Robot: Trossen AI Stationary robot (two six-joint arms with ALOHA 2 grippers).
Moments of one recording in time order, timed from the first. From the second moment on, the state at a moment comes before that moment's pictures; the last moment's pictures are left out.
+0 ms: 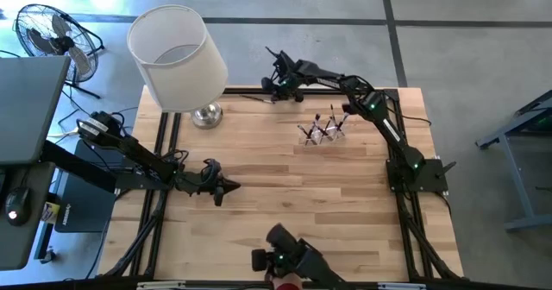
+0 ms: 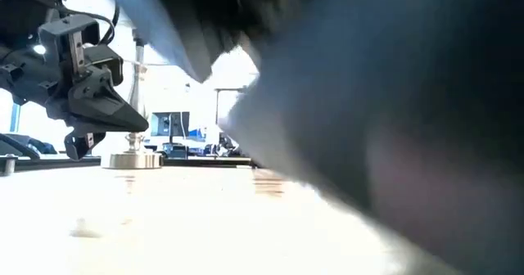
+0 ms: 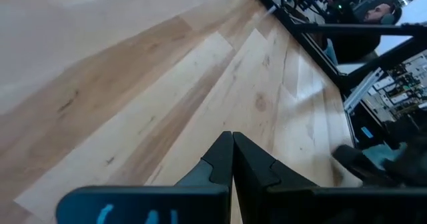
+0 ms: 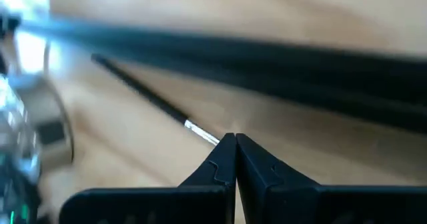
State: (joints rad) left arm -0.45 1.36 0.12 0.86 -0.47 -0.98; right arm -0.69 2.54 2.12 -0.61 -0.41 0.93
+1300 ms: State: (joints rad) left arm -0.45 1.36 0.13 0.87 -0.48 -0.98; right arm -0.55 2.55 2.33 -0.83 -0.01 0.43
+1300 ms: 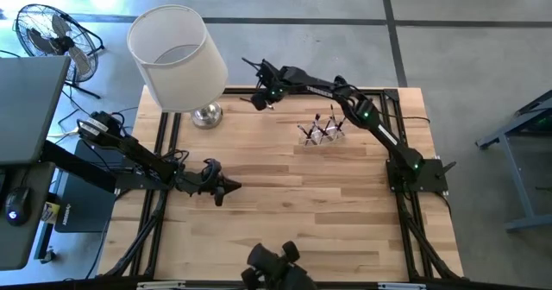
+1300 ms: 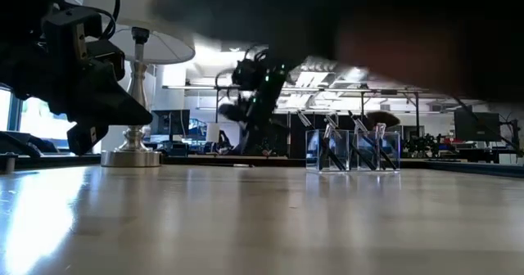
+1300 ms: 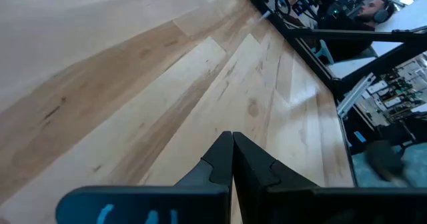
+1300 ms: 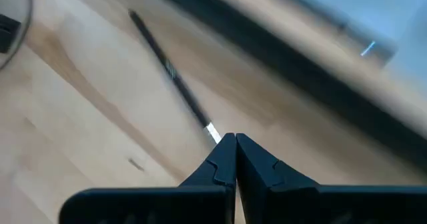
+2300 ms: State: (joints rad) left arm -0.45 1.36 0.13 0.86 -0.45 -1.00; right arm -0.66 2.59 2.31 -0.80 -0.24 0.55
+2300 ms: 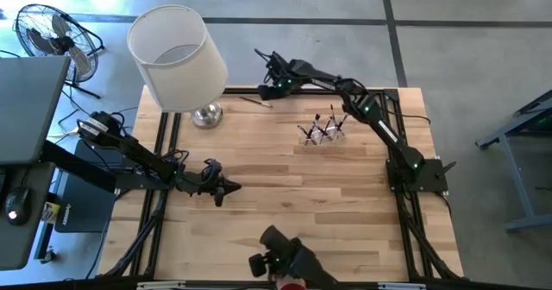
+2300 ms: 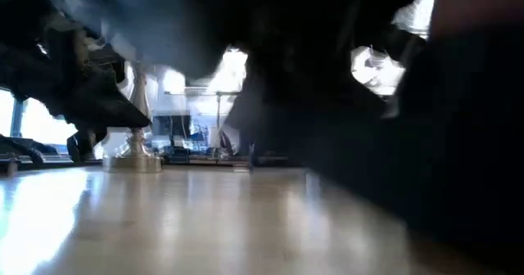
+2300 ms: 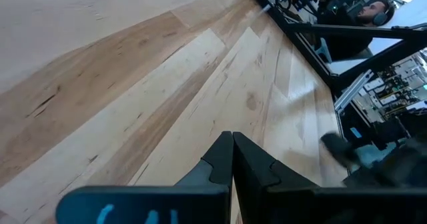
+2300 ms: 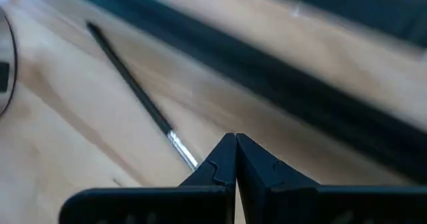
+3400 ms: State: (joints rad) left arm -0.45 1.36 0.13 0.87 -0.45 -1.00; right arm -0.56 2.64 2.32 -0.28 -0.76 0.62
